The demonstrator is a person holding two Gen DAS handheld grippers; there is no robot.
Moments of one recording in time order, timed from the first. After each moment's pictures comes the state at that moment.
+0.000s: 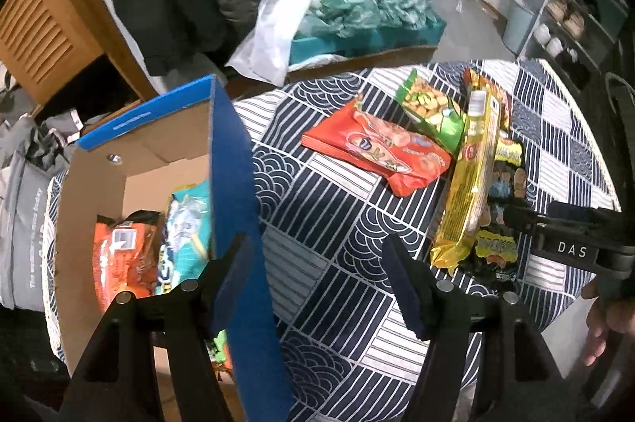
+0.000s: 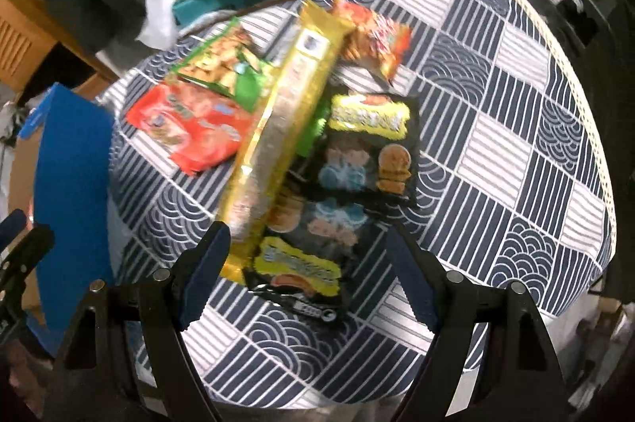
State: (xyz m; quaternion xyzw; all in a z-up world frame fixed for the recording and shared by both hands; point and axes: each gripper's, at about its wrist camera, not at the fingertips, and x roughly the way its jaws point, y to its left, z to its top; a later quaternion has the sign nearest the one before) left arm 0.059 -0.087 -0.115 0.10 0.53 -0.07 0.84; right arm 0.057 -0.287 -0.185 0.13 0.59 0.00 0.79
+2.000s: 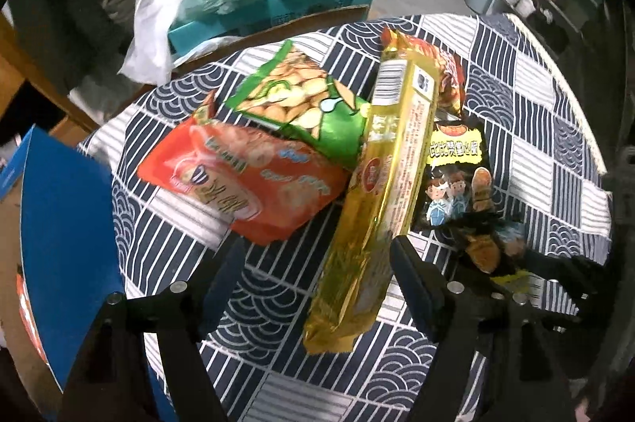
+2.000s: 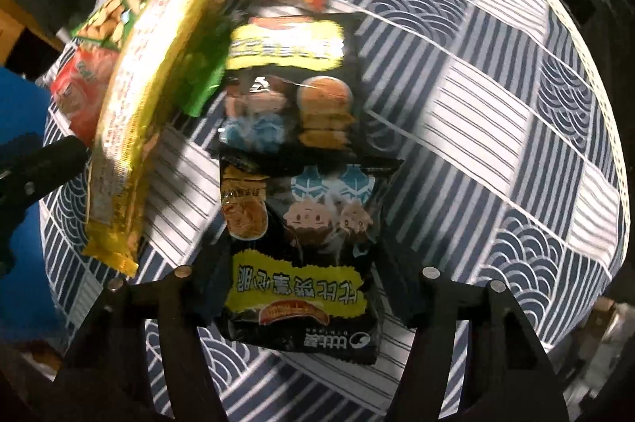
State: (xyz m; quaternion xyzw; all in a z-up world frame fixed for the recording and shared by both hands) left arm 0.102 -0.211 -0.175 0.12 0.58 -0.14 0.79; right arm 0.045 -0.349 -0.255 0.12 0.62 -0.02 0.77
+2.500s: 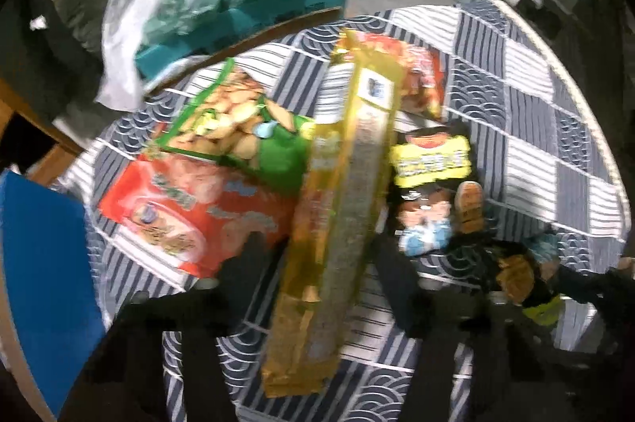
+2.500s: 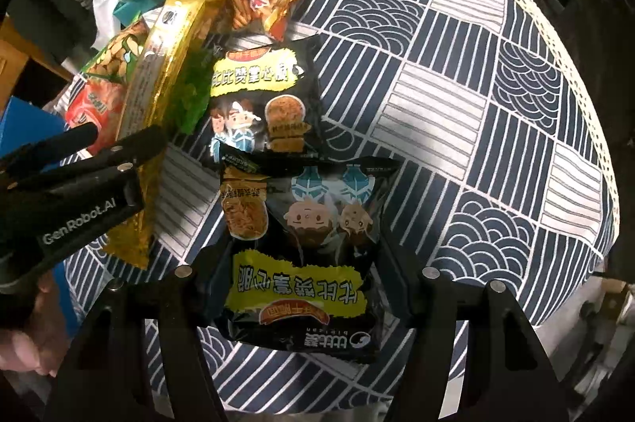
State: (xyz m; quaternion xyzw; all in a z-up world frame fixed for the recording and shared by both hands) left arm 0.107 -0.247 -0.191 0.14 0.56 -0.16 0.80; right arm 0.035 -0.378 -0.222 0.15 0.60 -0.03 0.78
